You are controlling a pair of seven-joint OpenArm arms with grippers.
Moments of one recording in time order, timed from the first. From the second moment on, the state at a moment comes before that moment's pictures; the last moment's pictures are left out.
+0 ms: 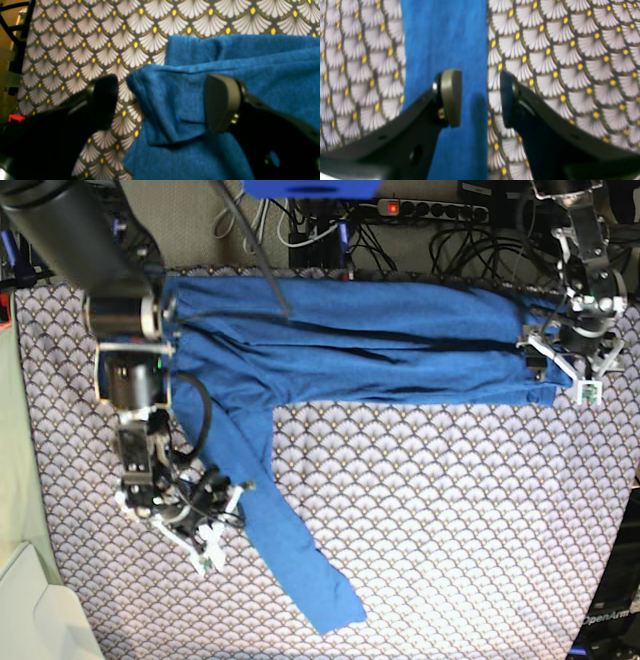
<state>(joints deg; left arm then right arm) 13.1 -14.9 -25.0 89.4 -3.2 -17.2 31.4 35.9 3.6 5.0 41.7 -6.8 30.6 -30.5</state>
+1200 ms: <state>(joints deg) 13.3 -14.9 -24.8 89.3 -3.2 -17.3 31.4 35.7 3.7 5.5 29.3 -6.2 21.0 -13.6</state>
